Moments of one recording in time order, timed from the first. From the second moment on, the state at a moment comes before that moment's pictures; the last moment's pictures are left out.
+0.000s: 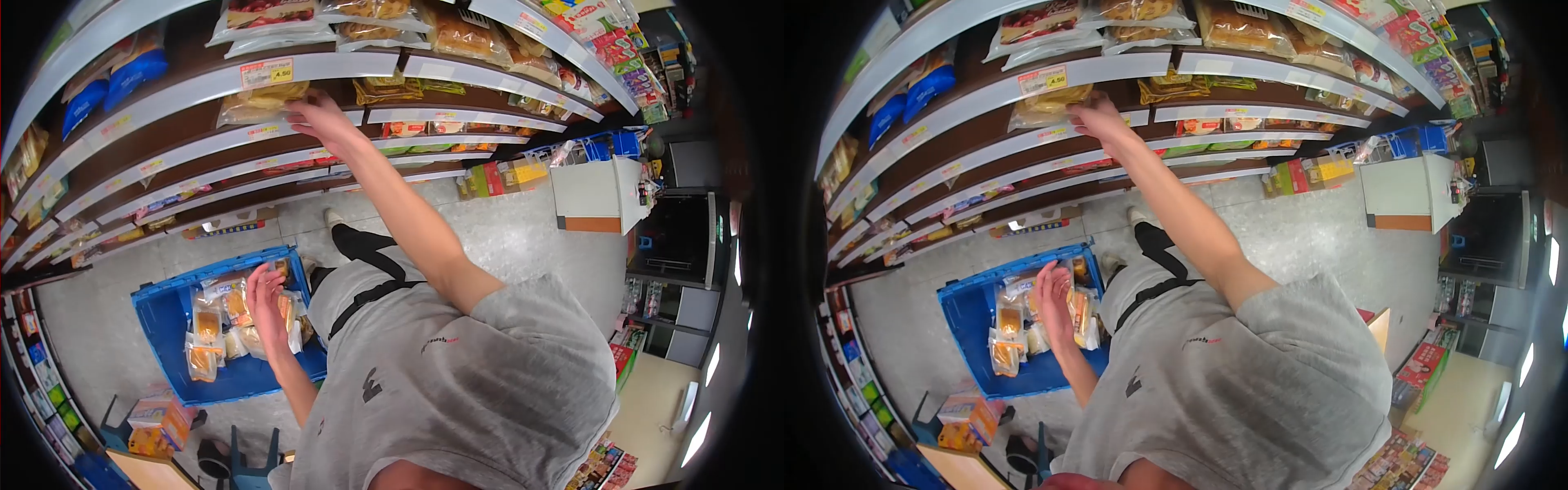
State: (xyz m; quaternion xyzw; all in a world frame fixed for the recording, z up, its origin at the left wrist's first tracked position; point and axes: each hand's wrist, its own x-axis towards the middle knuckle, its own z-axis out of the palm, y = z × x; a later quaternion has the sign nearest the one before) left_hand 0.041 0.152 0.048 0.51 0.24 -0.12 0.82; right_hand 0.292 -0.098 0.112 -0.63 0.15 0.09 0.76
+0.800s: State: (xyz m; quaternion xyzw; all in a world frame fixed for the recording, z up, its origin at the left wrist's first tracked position) left_hand -0.078 0.170 -0.174 0.44 0.53 -0.05 0.73; right_hand 0.167 -0.181 0.051 -0.75 0.05 0.42 0.51
